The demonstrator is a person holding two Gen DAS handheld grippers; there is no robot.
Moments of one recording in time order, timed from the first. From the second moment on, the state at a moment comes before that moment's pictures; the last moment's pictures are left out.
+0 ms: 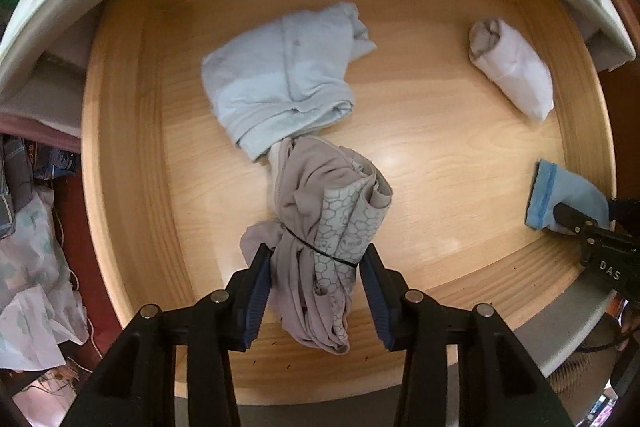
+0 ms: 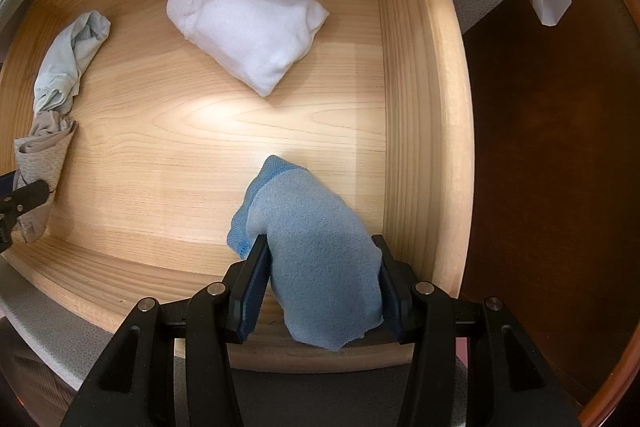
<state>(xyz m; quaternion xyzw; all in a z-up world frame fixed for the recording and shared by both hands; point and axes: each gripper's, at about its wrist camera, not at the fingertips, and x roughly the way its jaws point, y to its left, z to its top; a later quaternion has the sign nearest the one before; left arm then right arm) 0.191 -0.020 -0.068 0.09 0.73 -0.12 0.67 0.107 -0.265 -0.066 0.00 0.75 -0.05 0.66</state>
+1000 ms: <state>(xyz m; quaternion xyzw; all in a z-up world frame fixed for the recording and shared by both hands) 0.174 0.020 0.045 0.08 0.67 -0.15 0.72 0.108 -0.265 -0.067 0.00 0.75 -0.05 0.66</state>
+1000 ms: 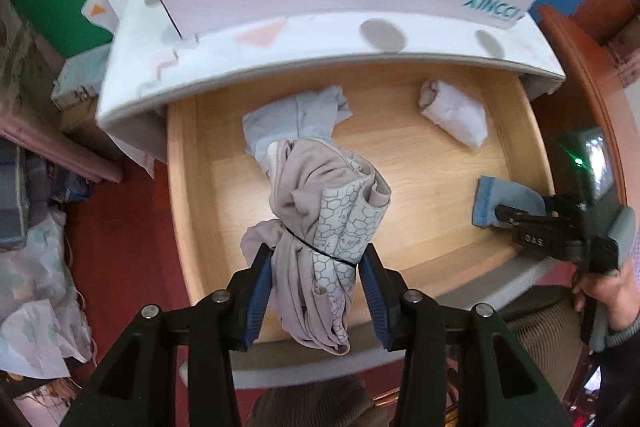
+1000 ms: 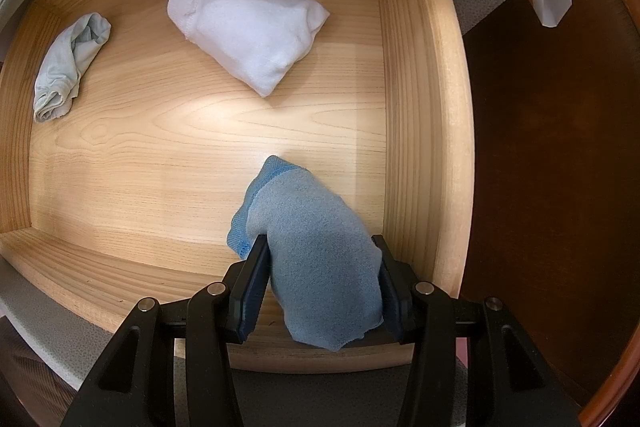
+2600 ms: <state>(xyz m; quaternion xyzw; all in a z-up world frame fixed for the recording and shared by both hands) 0.317 -0.054 0.193 0.09 0.53 -0.10 0.84 0.108 -0.262 -0.067 0.00 0.75 -0.05 0.66</state>
